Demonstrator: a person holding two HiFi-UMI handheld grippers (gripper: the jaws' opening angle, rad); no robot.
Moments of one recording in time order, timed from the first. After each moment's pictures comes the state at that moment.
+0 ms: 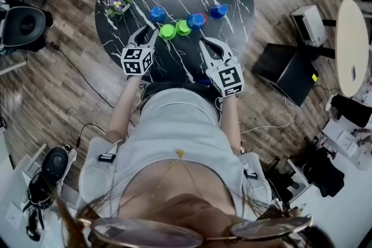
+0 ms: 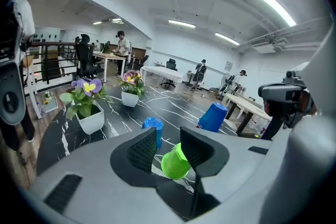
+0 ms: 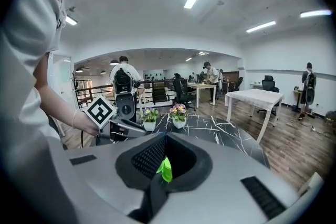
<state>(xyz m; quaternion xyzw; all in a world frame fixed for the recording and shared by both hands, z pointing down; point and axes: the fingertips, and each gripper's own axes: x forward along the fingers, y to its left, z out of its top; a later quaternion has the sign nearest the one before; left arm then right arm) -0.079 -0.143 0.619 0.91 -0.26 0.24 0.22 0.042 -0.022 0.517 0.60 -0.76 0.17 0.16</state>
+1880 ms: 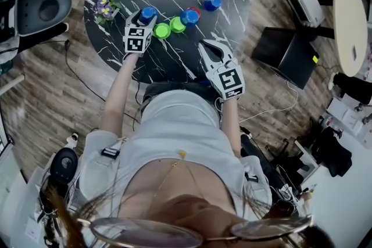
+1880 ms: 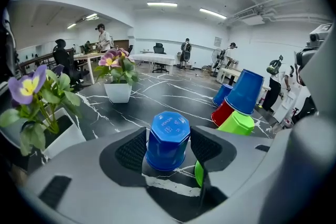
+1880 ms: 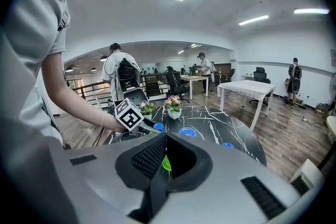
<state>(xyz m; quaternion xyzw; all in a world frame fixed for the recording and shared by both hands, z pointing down) -0.034 -0.199 0.699 0.90 -0.20 0.35 0.14 0.045 -0.005 0.532 0.62 -0.73 0.21 0.17</state>
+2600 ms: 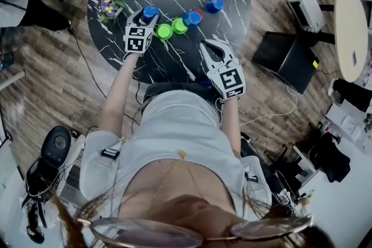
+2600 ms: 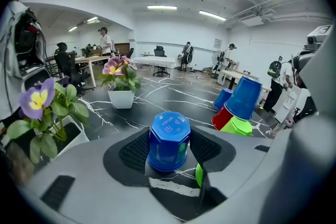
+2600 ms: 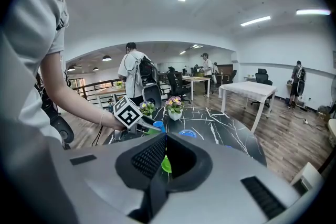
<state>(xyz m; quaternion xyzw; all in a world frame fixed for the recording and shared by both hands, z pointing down) -0.036 -0.204 0.684 0.91 -0.21 0.34 0.13 0.046 -0.009 0.531 0.62 -0.74 0.20 0.18</state>
